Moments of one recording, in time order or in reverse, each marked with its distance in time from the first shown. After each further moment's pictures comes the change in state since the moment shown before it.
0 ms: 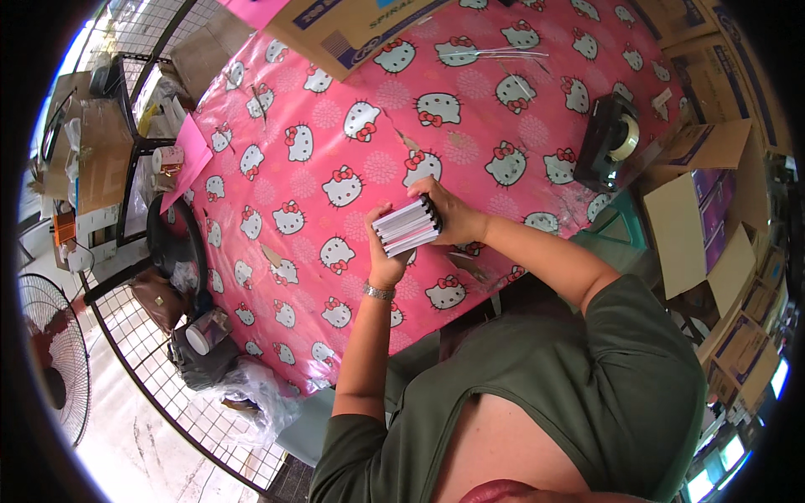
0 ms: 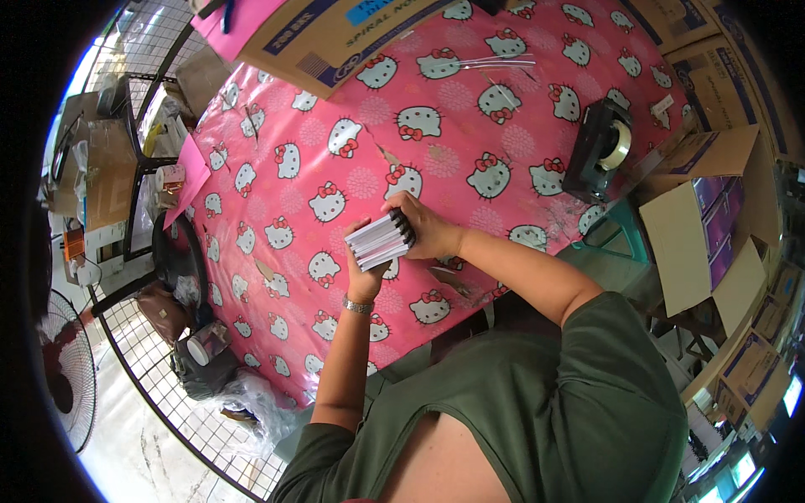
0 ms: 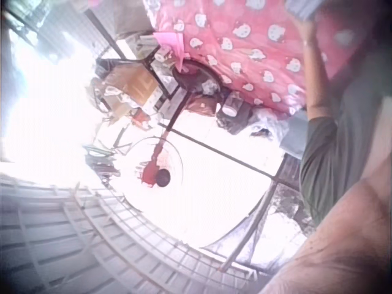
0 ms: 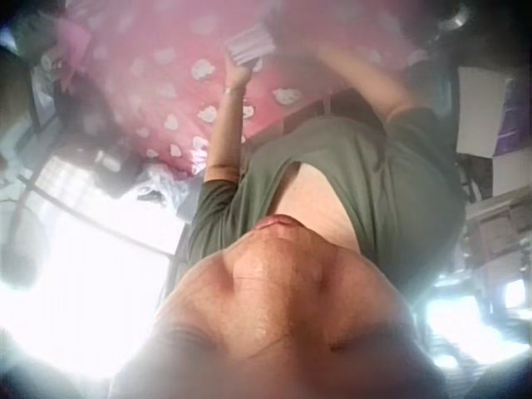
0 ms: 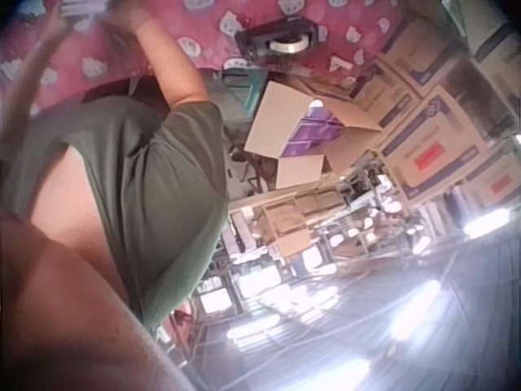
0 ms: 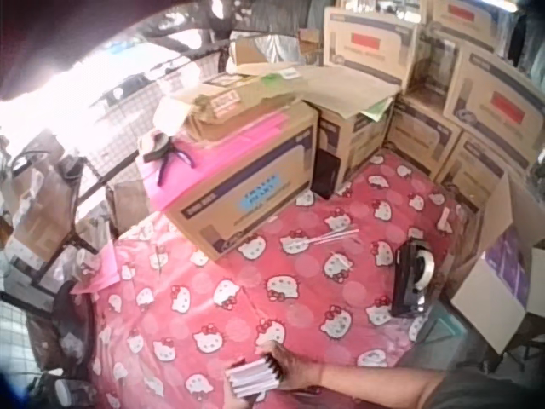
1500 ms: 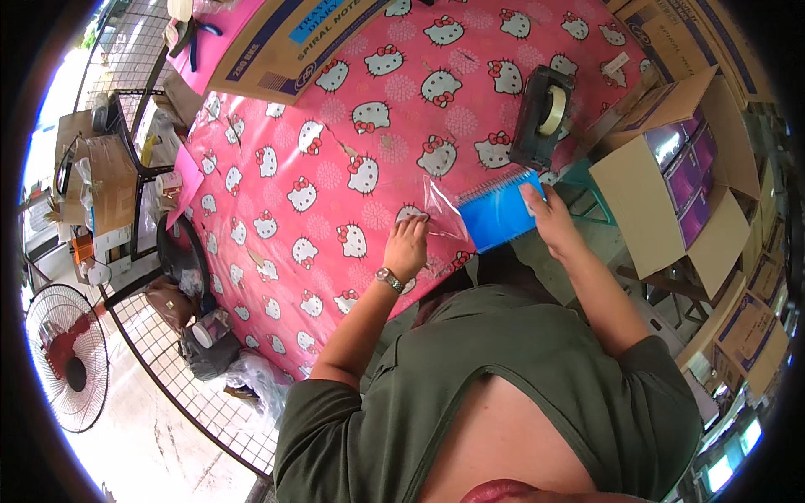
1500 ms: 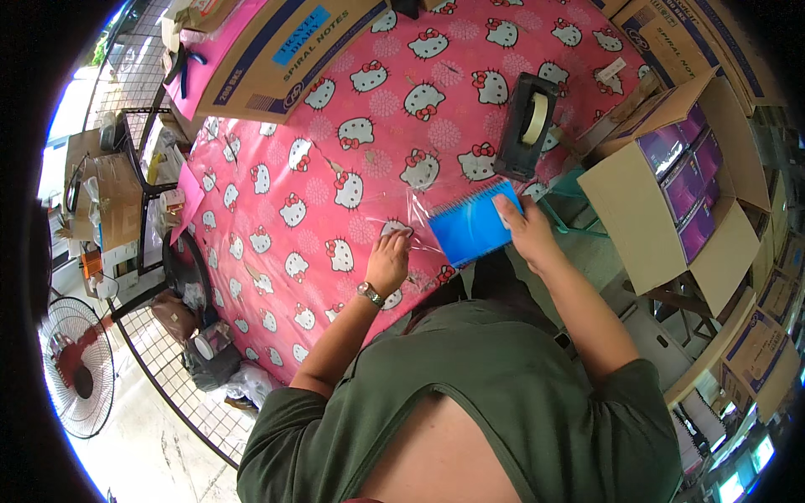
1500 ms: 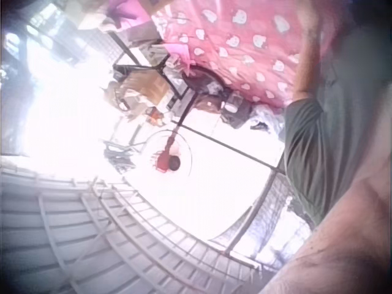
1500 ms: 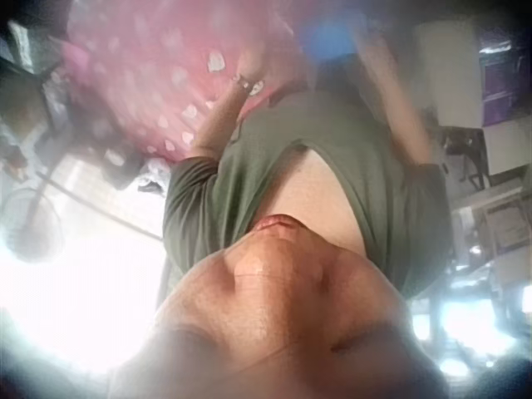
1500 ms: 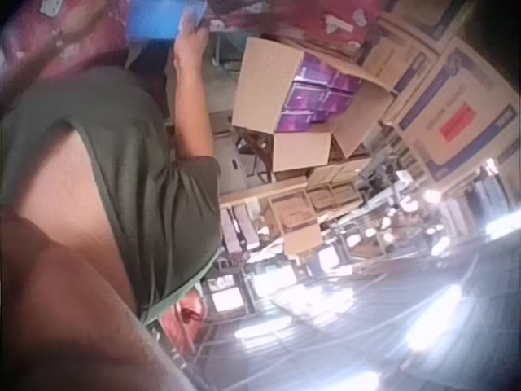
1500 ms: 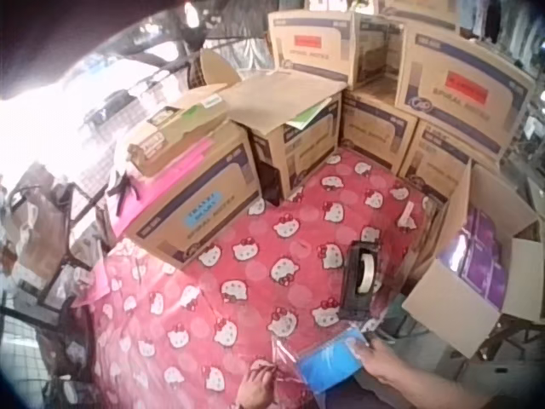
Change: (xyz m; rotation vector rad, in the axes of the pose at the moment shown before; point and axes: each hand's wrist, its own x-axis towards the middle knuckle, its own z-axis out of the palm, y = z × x) left_hand -0.021 0.038 0.133 0.948 -0.544 0.262; right_hand -0.184 -0.107 -0.191 0.227 0.672 0.968
